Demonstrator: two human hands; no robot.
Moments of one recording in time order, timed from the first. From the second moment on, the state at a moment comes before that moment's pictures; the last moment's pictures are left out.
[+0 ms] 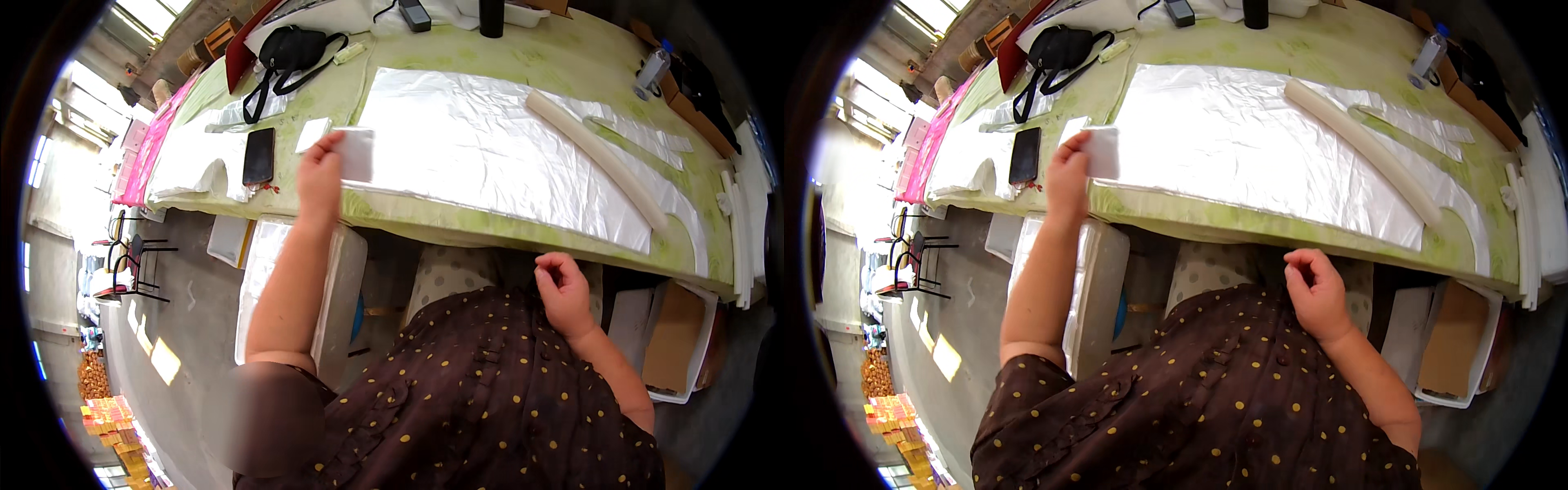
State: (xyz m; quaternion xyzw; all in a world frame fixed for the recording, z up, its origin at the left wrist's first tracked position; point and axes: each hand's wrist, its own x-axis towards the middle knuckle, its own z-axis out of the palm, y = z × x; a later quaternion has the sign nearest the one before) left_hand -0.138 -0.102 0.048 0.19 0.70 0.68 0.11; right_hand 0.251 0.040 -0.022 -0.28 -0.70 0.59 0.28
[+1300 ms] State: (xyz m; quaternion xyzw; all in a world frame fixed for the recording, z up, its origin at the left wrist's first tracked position) left_hand 0.059 0.106 0.025 0.68 0.57 0.40 0.25; right_hand 0.305 0.114 0.059 -0.42 -0.83 0.35 0.07
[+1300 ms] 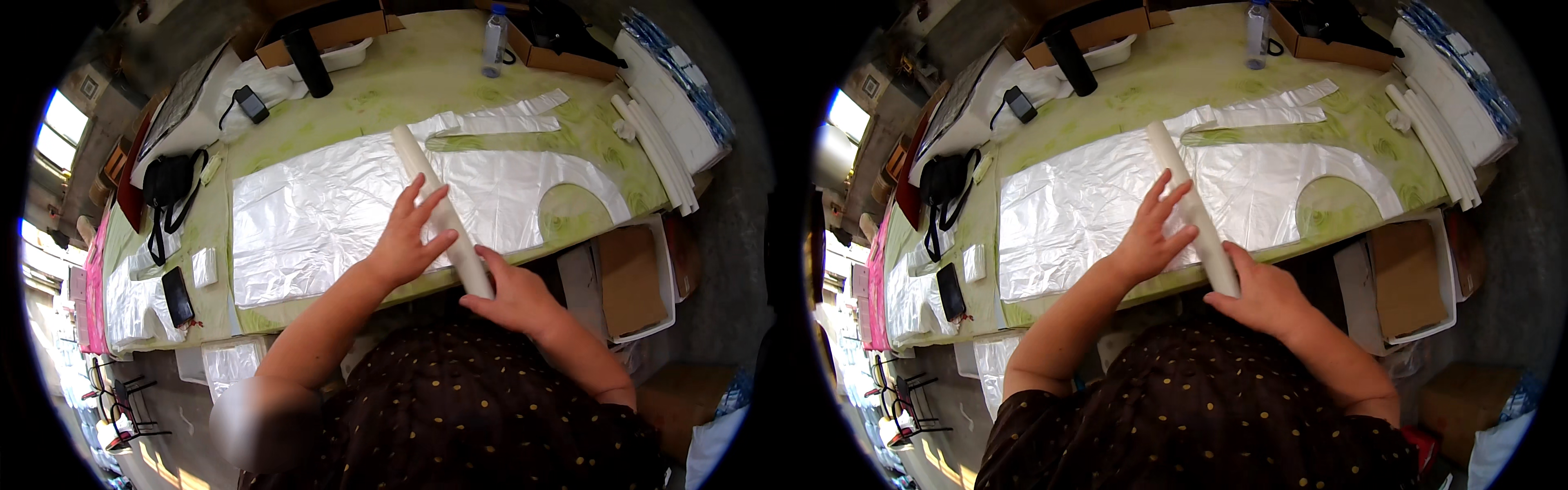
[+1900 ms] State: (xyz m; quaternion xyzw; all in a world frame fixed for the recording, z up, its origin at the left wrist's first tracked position) left_hand 0.147 0.172 0.066 0.76 0.58 0.18 0.23; right_hand 0.335 0.151 0.018 -0.41 -0.62 0.66 0.12
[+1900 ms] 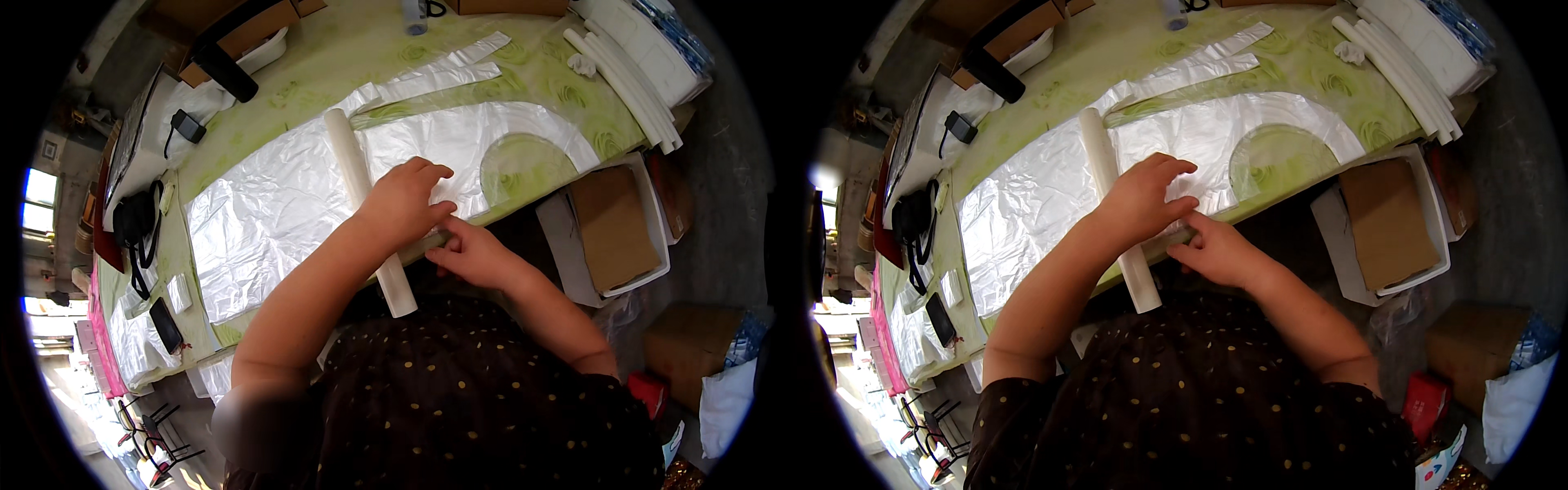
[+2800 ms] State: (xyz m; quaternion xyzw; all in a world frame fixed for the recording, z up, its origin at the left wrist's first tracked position) left_hand 0.115 0.167 0.094 0.28 0.42 0.67 0.54; right_hand 0.286 0.210 0.060 -0.18 -0.89 0.15 0.39
